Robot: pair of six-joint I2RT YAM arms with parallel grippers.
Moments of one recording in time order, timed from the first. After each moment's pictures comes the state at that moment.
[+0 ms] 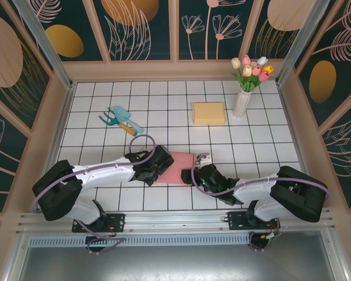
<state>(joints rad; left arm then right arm) -0.94 1.47 0.78 -0.43 -0.16 -1.67 1.05 1.34 0.23 0.50 0.27 0.76</state>
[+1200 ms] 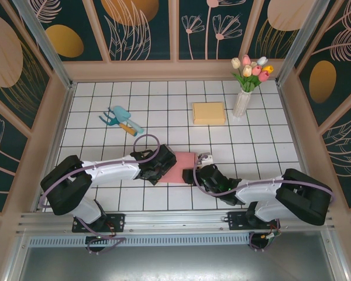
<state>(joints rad) -0.94 1.55 0.80 -0.38 -0.13 -1.68 1.06 1.27 0.23 0.44 0.29 0.75</state>
